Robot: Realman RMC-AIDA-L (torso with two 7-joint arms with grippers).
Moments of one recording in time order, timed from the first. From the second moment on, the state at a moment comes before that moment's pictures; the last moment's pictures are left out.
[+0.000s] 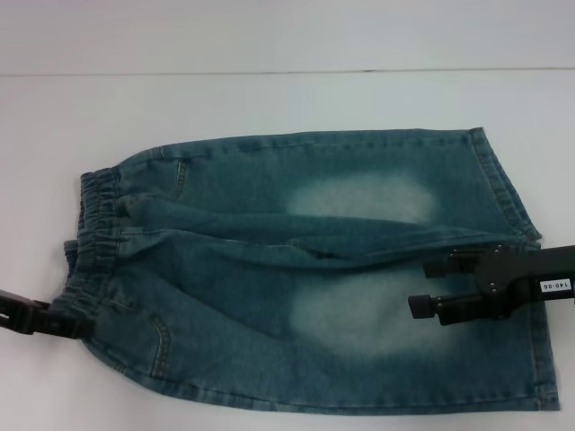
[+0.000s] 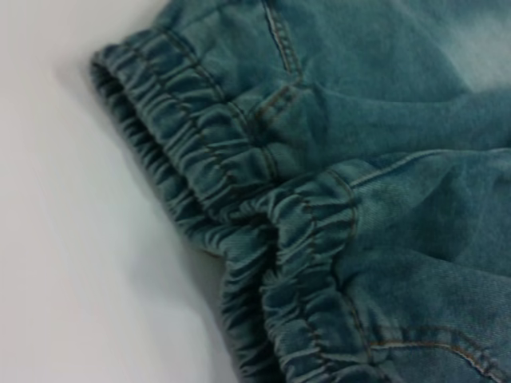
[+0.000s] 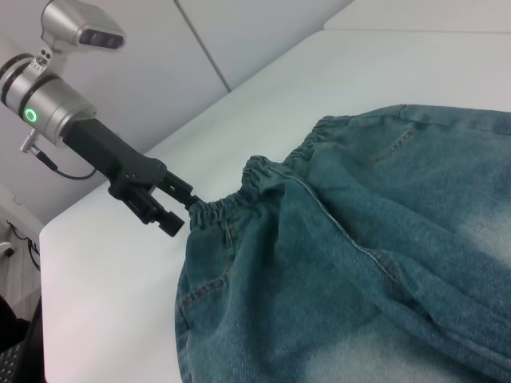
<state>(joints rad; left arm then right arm) -0.49 -2.06 0.60 1.03 2.65 1.67 -2.09 0.52 2.03 -0.72 -0.67 -2.18 -1.66 1.64</state>
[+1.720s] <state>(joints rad) -0.58 -2.06 0.63 1.01 2.63 1.79 -2.08 0.62 1.92 -0.73 -0.68 -2.27 -1.83 1.75</state>
